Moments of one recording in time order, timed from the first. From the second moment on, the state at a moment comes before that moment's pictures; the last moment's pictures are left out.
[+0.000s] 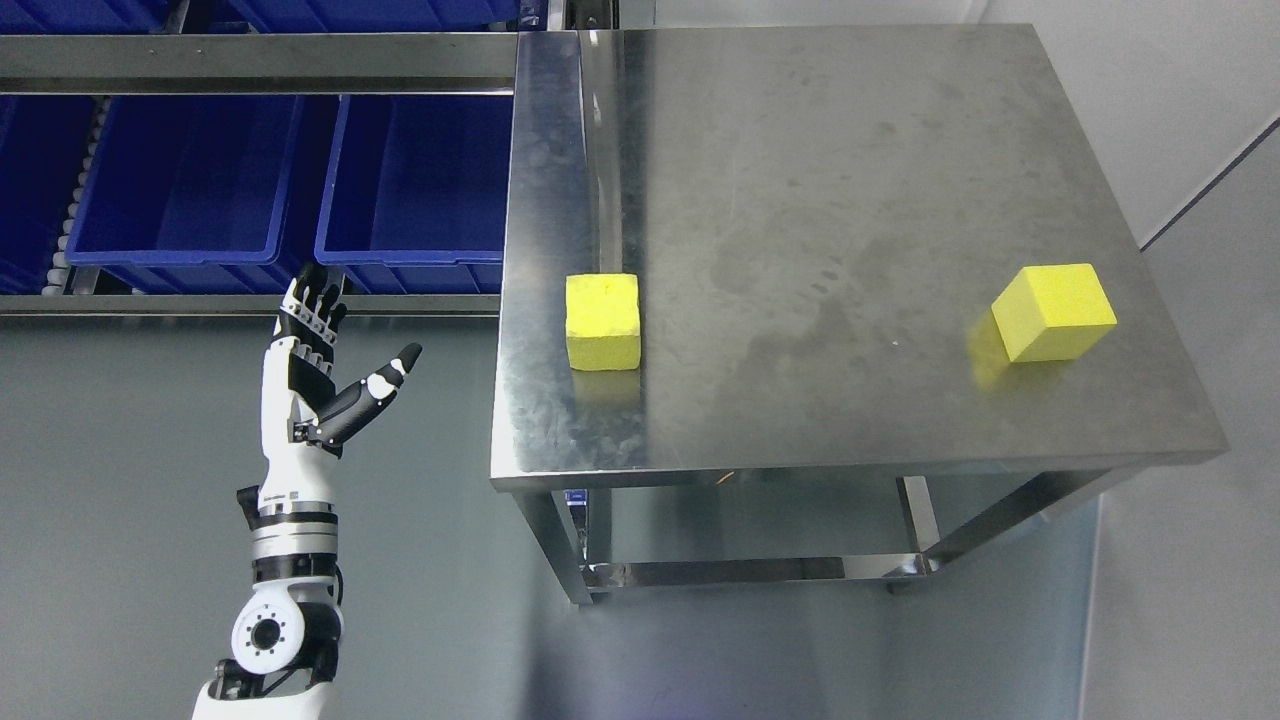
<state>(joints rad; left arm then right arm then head) 0.07 0.00 0.06 -1.64 0.14 -0.26 0.03 0.00 0.00 -0.09 0.00 0.00 -0.09 -0.03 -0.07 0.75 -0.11</state>
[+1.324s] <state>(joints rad) -0.27 0.08 -0.03 -1.65 0.09 -0.15 -0.45 0.00 0.00 -0.09 0.00 0.00 -0.10 -0.03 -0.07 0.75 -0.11</state>
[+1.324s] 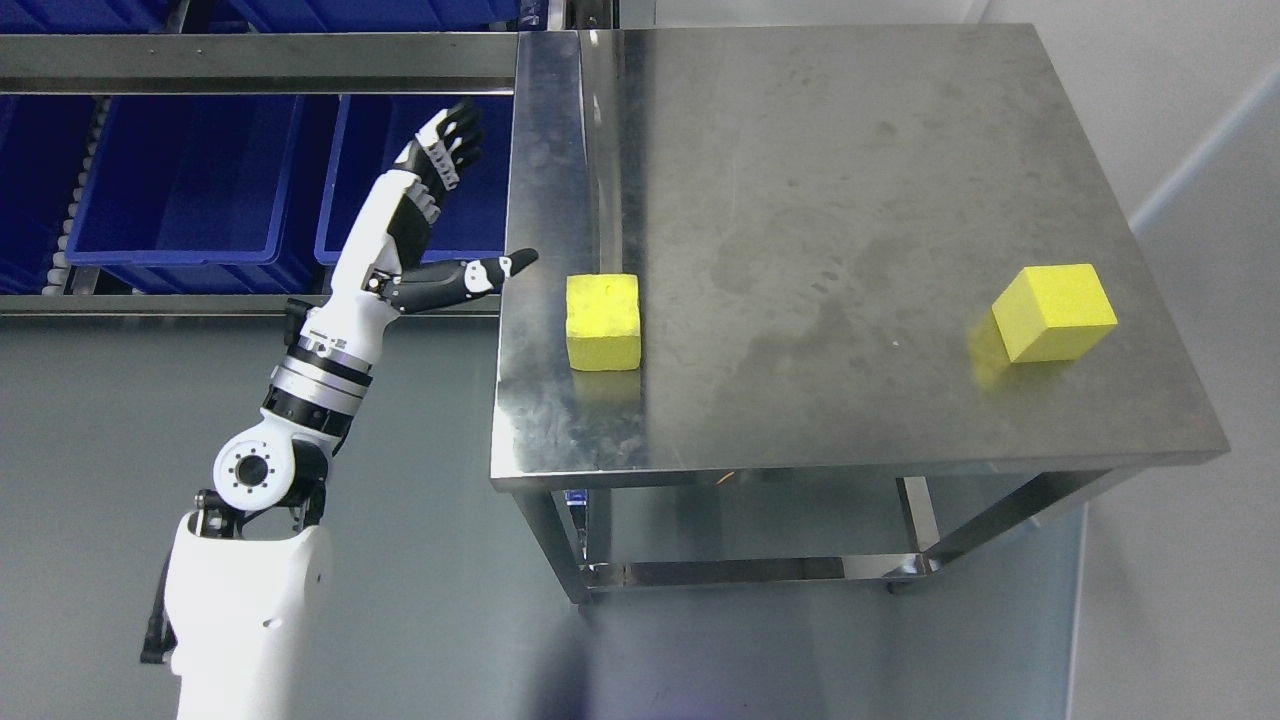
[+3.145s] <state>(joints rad) -0.37 0.16 -0.33 -1.62 -0.36 -0.04 -0.63 0.00 0.00 -0.09 0.00 0.00 -0.10 -0.03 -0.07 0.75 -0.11</state>
